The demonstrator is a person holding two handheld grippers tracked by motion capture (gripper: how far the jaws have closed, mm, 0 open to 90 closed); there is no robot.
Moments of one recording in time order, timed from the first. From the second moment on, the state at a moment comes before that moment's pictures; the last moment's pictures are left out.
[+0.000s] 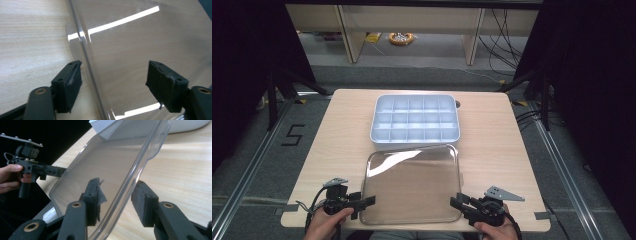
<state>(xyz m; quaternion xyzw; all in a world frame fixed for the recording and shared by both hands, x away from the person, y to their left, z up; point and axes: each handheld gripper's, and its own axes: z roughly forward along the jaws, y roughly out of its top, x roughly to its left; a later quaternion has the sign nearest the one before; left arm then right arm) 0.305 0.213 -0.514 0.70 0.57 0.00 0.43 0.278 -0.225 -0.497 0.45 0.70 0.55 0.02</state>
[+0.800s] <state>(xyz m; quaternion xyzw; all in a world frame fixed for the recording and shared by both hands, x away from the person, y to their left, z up) 0.303 0.214 -0.512 0.70 0.58 -0.01 0.42 0.270 -0.219 -0.489 0.42 0.72 0.55 0.02</state>
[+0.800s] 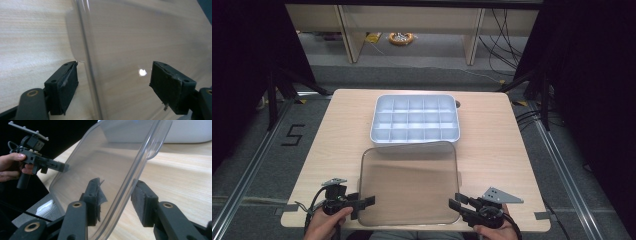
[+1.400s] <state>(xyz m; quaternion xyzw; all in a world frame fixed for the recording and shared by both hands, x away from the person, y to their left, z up) 0.297 0.219 -0.502 0.71 0.55 0.02 0.45 0.278 -0.222 -0.501 0.47 0.72 0.51 0.03</state>
